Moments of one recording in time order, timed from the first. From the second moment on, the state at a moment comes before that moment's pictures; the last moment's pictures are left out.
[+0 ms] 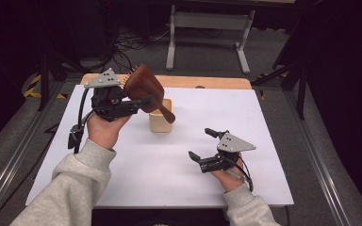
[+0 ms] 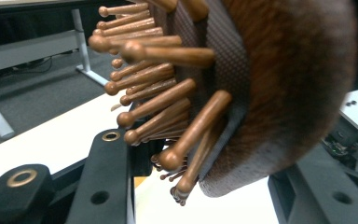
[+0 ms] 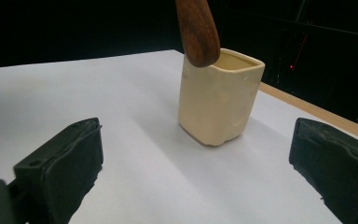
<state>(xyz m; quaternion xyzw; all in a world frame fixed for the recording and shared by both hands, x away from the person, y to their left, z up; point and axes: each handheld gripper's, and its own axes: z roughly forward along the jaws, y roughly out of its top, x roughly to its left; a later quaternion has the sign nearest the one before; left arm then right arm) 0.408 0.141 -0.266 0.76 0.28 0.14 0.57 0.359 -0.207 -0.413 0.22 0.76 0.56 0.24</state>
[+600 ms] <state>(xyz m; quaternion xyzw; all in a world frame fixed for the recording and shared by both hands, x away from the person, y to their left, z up) 0.430 0.144 -0.267 0.75 0.32 0.16 0.56 0.359 -0.209 -0.412 0.22 0.76 0.57 0.24</state>
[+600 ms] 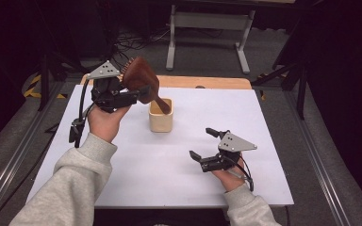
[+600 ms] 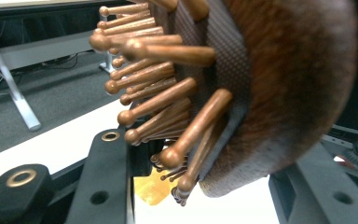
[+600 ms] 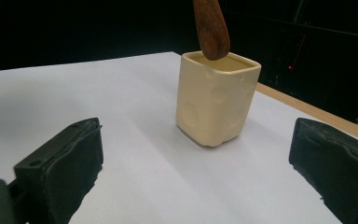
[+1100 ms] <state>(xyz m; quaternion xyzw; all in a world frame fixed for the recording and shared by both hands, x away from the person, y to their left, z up) 0.448 0.145 -0.275 0.74 0.34 0.17 0.55 0.360 -0.211 -0.412 0.23 0.76 0.57 0.24</state>
